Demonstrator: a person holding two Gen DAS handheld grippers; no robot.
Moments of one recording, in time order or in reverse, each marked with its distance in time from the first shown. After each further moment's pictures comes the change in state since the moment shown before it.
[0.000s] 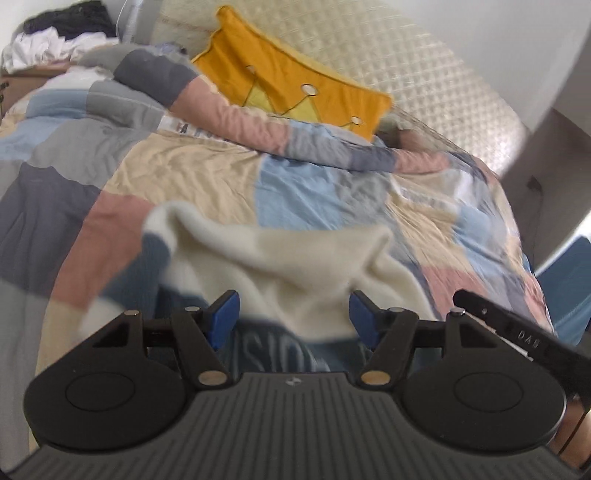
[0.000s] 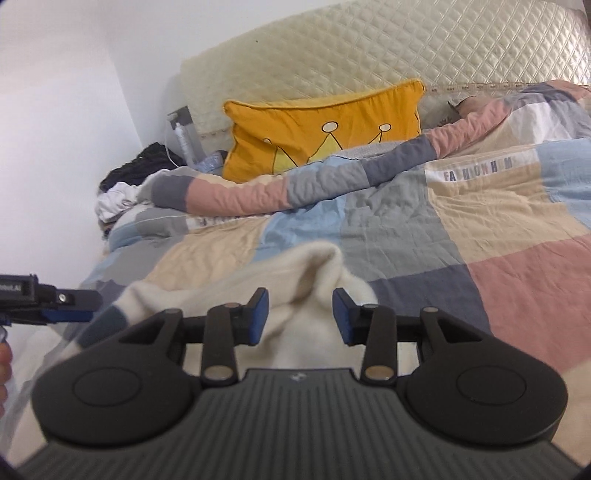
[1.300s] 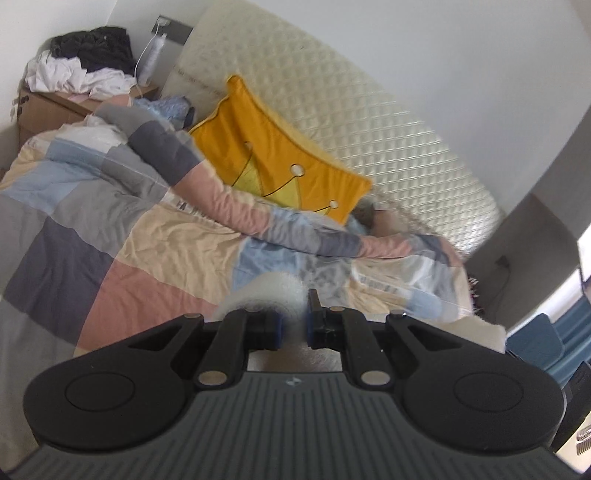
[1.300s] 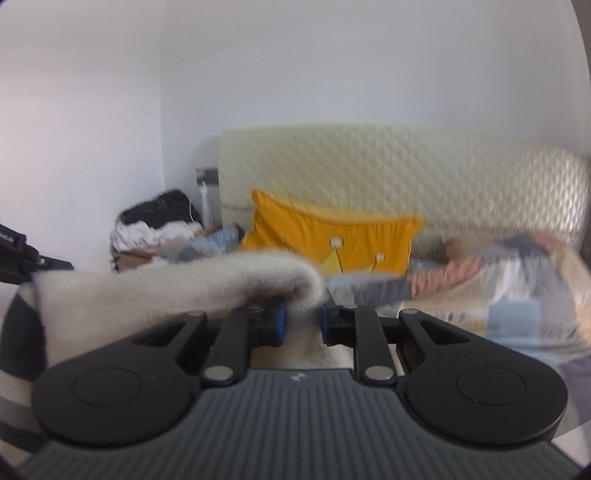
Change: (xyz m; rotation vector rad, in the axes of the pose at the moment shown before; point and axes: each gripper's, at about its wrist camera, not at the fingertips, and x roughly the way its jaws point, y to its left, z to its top) left arm -0.107 0.004 0.114 -0.190 -0.113 -0.062; right arm -0.041 0.021 0.153 -0.238 -0.159 -0.067
